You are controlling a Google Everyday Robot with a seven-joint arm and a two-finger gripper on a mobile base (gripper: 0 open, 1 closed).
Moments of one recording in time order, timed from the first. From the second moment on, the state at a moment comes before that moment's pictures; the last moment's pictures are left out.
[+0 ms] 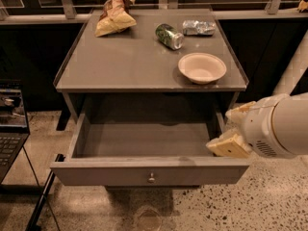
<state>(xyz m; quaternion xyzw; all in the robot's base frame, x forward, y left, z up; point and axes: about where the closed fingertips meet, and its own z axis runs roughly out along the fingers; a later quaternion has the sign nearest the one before) 0.404 -0.171 0.879 -0.43 0.84 0.00 0.33</state>
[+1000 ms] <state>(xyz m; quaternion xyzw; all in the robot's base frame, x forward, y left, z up) 0.402 -0.169 0.878 -0.42 0.84 -0.02 0.35</state>
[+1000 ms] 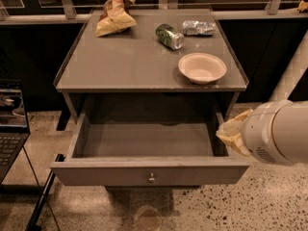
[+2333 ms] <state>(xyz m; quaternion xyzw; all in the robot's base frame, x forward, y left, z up) 0.348 -0.189 0.742 -0.22 0.89 -0.07 0.38</state>
